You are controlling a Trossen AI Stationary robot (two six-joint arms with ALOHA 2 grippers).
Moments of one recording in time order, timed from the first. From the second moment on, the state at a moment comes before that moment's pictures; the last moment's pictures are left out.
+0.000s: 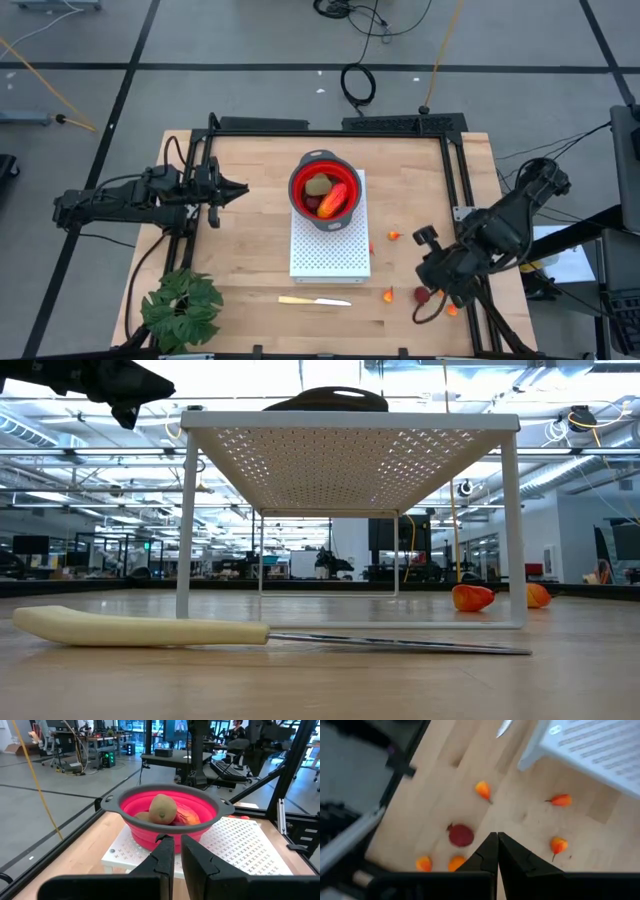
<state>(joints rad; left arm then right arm) 0.08 0.40 0.47 -0.17 -0.05 -0.06 0.71 1.34 1.47 -1.33 0.06 0.24</state>
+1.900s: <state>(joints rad) 0.08 0.40 0.47 -0.17 -0.05 -0.11 0.83 1.34 1.04 -1.03 0.05 -0.30</state>
